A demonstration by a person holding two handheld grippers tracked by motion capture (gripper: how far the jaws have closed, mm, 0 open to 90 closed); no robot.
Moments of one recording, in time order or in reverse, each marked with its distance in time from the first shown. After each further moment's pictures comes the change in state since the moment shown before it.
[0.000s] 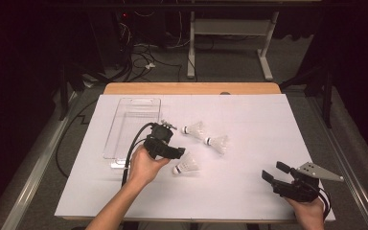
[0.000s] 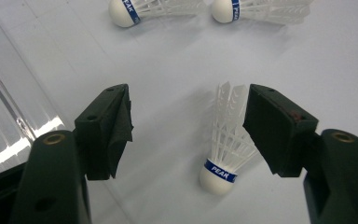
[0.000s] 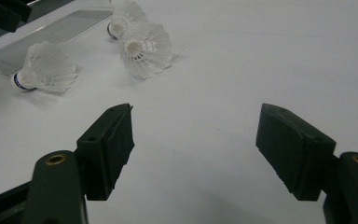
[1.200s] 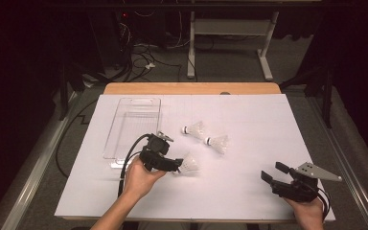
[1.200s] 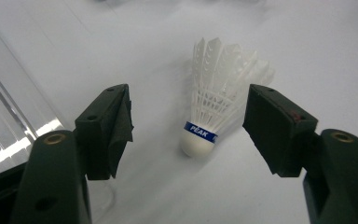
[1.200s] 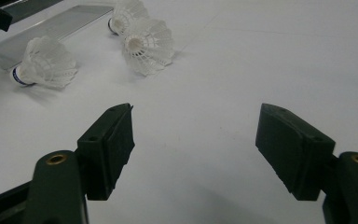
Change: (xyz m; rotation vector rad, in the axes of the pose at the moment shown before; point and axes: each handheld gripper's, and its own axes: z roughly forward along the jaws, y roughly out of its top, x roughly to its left) left arm -0.010 -0.031 -0.007 -0.014 -0.035 0.032; right arm 0.002 0.000 0.001 0.011 -0.003 -0.015
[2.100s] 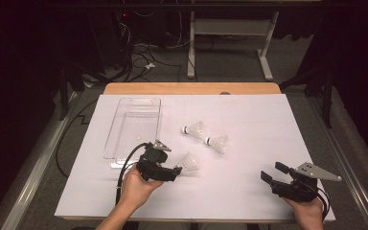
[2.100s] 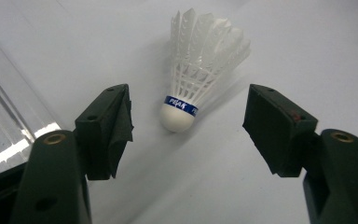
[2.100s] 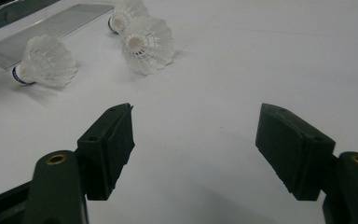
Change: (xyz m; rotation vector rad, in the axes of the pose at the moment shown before) left arm -0.010 -0.022 -0.006 -0.026 -0.026 0.020; right arm 0.000 0.000 0.000 0.004 0.000 -0.004
